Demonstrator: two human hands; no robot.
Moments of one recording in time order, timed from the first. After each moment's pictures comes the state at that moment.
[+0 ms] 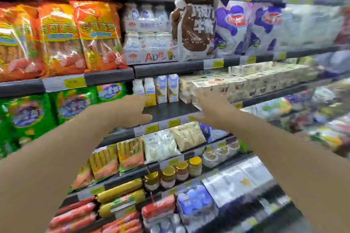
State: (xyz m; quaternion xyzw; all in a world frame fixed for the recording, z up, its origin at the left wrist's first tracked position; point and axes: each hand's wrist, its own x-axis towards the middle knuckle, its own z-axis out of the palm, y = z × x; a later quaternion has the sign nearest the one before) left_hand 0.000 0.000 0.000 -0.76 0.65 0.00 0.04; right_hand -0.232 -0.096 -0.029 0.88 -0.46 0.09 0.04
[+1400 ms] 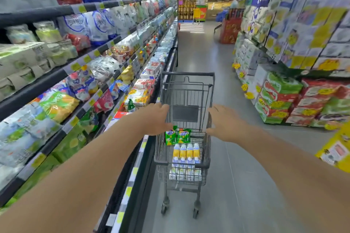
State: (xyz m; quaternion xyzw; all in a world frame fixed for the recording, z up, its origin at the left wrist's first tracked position) left_hand -0.786 -0.328 -0.145 -0.25 0.96 0.02 0.11; right_hand -0.962 -0.166 -0.179 0.49 -0.87 -0.01 -0.04
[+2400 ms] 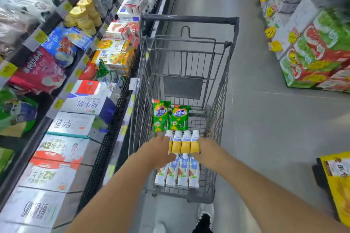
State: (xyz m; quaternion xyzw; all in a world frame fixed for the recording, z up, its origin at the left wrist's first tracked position) left_hand -1.025 -0.488 -0.463 -0.31 0.88 0.21 0.30; right_hand -1.166 -0.356 -0.473 0.38 -0.84 0.07 -0.39
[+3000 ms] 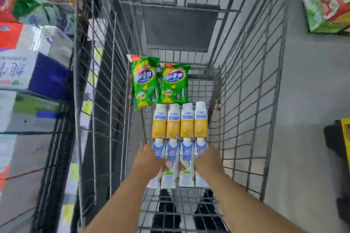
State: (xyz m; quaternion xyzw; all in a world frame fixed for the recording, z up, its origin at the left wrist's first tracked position) left_hand -1.017 -0.511 -0.759 -0.53 0.67 0.42 0.30; right_hand -1.142 -0.376 -0.757 -0.01 -0.89 0.11 -0.43
